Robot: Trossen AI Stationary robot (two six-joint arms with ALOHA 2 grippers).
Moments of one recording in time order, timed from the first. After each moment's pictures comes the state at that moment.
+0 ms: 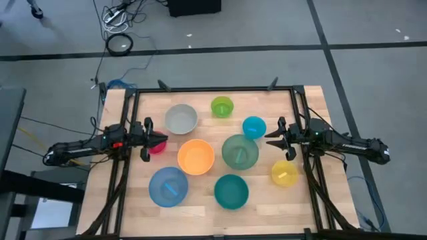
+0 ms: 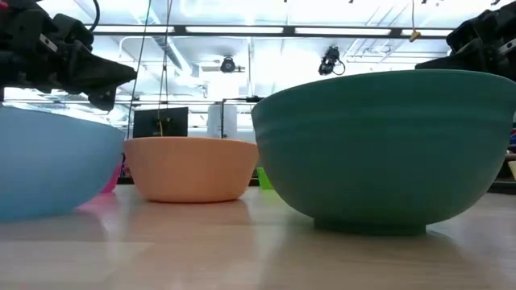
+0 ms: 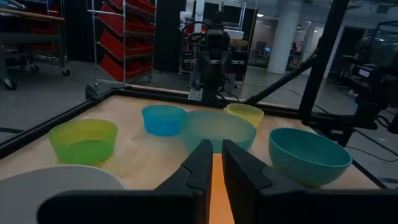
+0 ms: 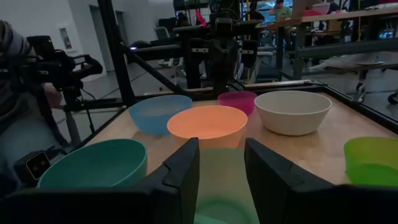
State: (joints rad) left arm 0.15 0.01 0.01 0.03 0.09 -0.14; right arm -0.23 0.06 0.01 0.06 -0.31 0.09
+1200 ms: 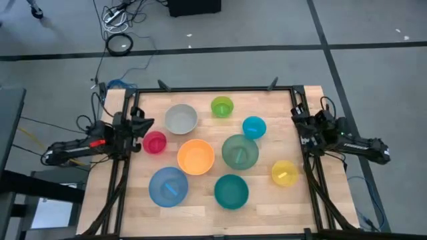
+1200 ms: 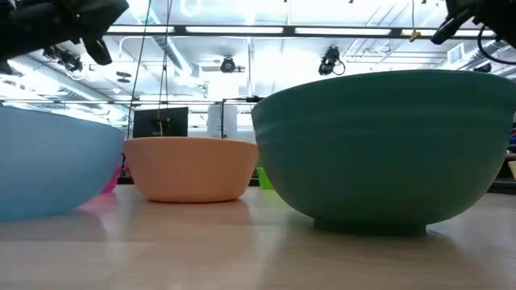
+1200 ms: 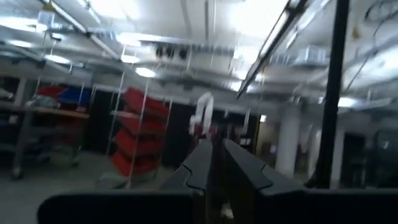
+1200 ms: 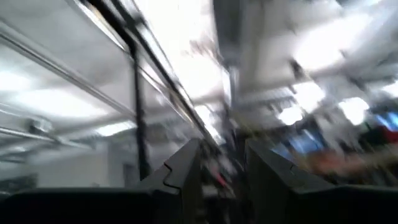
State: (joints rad) left arm 0.15 0.07 0.12 0.39 -0.03 -0.18; right arm -0.23 0.07 0.08 0.67 -0.20 0.38
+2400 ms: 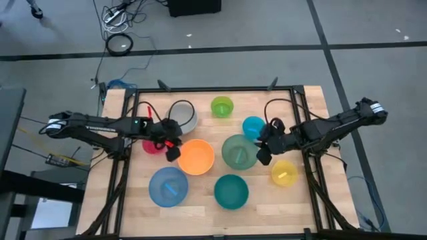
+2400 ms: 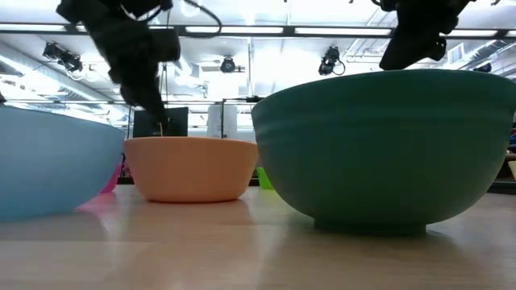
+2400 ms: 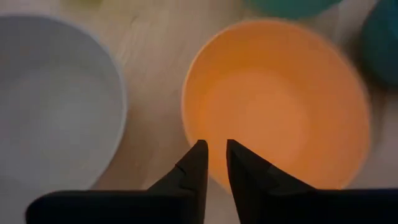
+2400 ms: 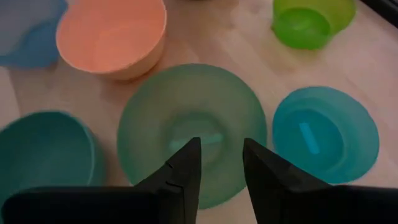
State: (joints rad) left arm 0.03 1.15 0.78 -0.56 -0.09 -0.34; right arm 0.32 1.11 0.95 -0.81 0.48 0.76
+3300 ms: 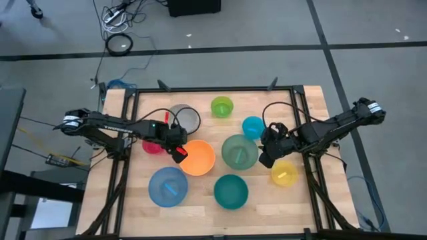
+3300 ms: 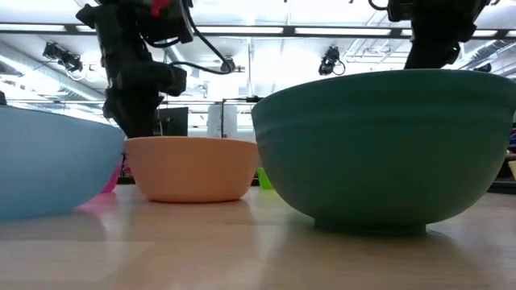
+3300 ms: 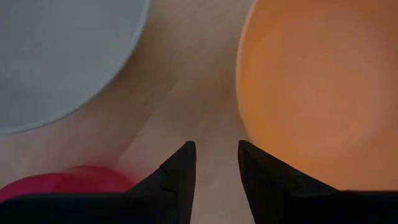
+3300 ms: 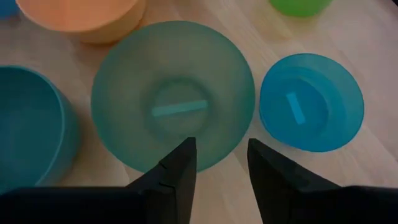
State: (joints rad) left arm 0.00 1.38 0.87 -0.75 -0.12 -0.66; right arm 0.35 1.14 0.95 -0.92 0.46 0.79
